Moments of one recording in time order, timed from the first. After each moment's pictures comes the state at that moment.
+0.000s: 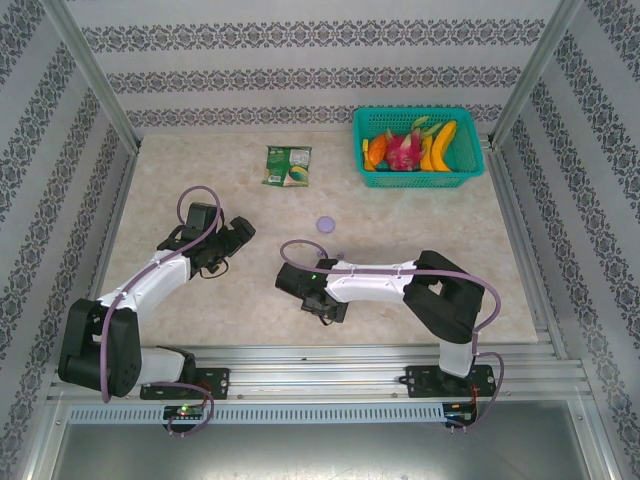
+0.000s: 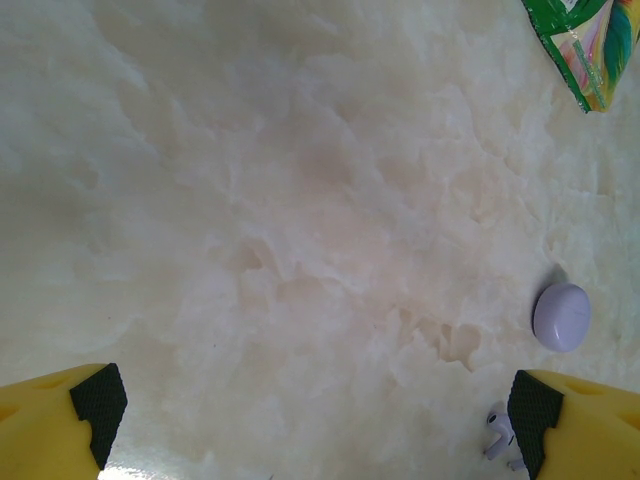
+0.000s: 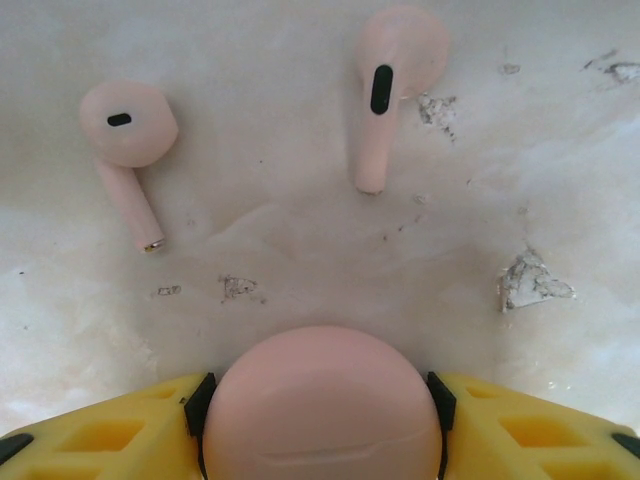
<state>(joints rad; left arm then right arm) -0.18 1.31 0.74 -0.34 0.11 -0.92 1.09 1.87 1.17 -0.81 0.19 1.45</state>
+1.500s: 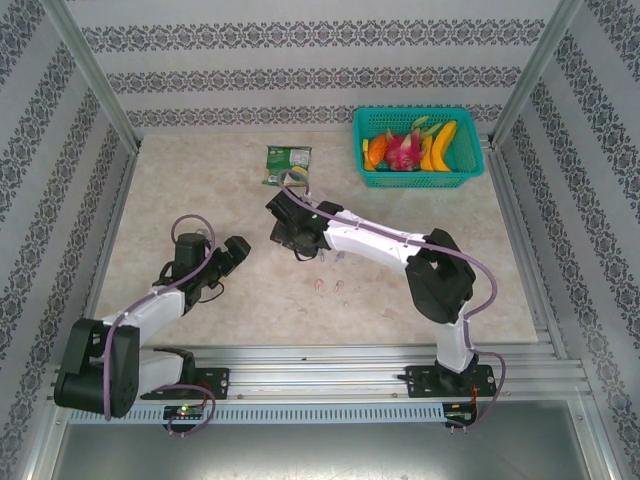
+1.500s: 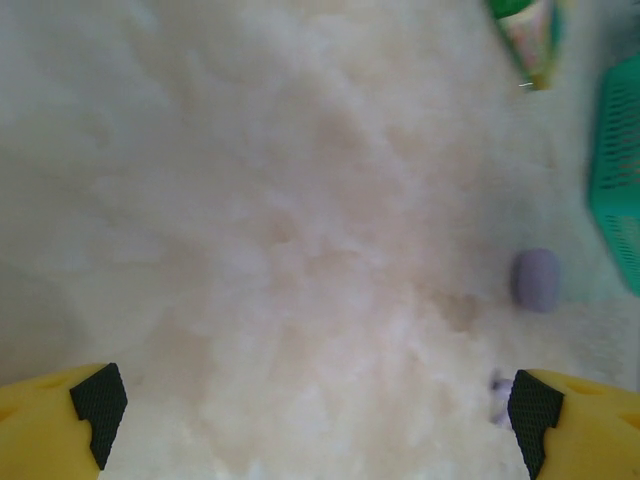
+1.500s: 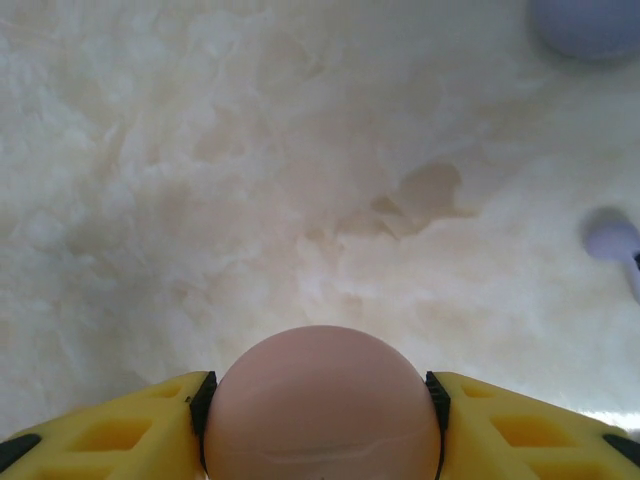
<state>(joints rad) -0.10 1.18 0.36 0.14 0.26 -0.88 0.86 1.99 1.61 -0.66 0.10 1.21</state>
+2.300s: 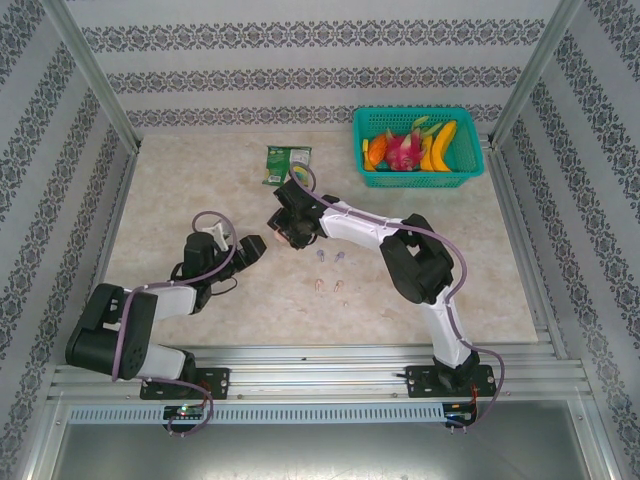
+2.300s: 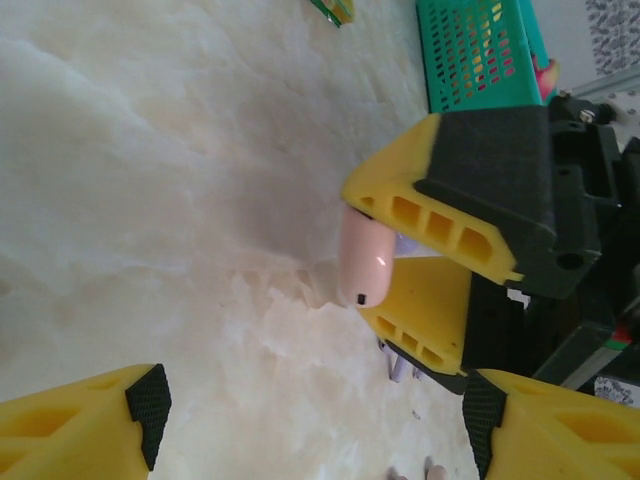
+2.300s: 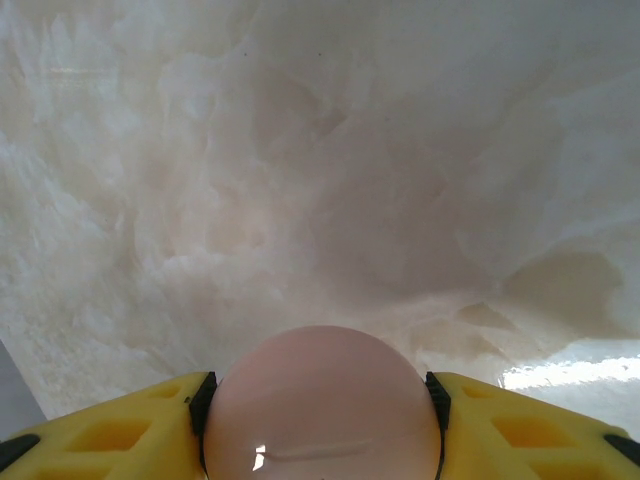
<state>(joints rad) -0.18 1.41 0.34 0.59 0.45 -0.82 0.76 2.17 1.66 -0.46 -0.11 1.39</state>
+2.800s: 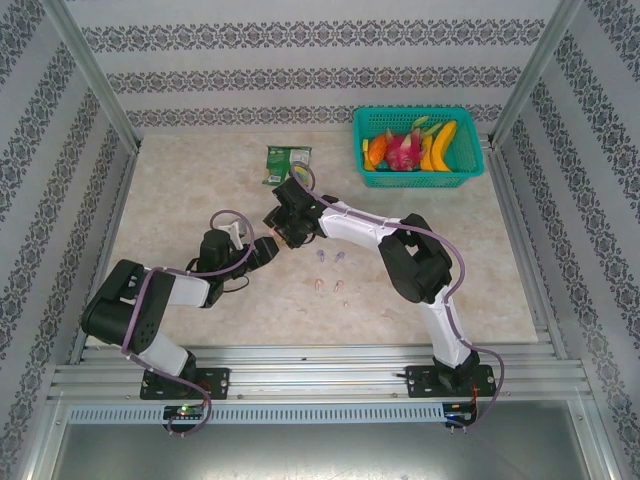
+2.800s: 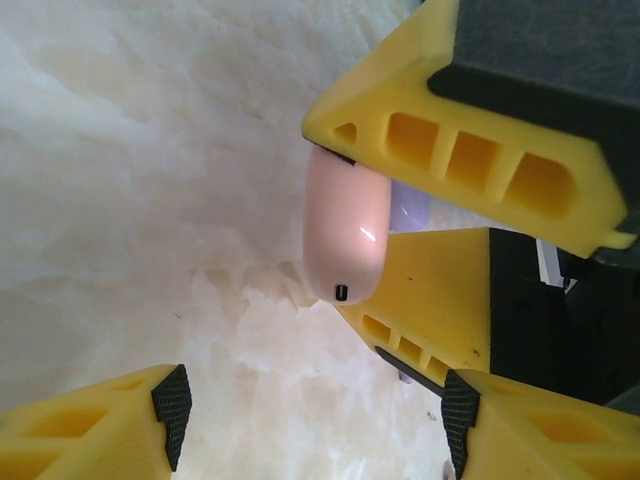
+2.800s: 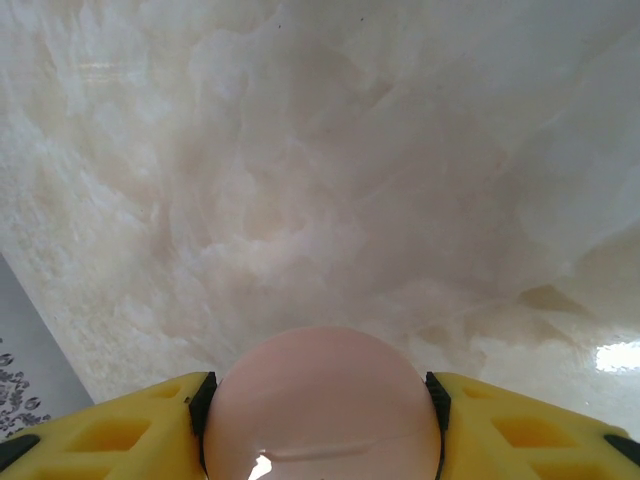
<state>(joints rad) -0.27 1.57 0.40 0.69 0.41 -0.80 0.76 2.18 1.67 -0.42 -0.15 1.45</state>
